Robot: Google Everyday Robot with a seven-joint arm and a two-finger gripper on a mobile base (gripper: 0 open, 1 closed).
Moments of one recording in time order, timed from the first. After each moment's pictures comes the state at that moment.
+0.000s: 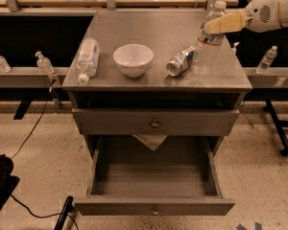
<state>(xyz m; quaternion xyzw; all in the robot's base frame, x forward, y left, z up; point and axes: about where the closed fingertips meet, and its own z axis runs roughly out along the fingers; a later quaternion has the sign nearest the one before) 0.692 -0.227 0.981 -0.30 0.80 0.24 0.46</state>
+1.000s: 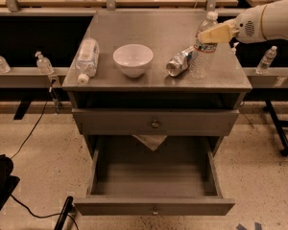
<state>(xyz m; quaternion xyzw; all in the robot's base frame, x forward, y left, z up) 0.711 -0.222 0.949 -0.30 0.80 0.18 0.48</state>
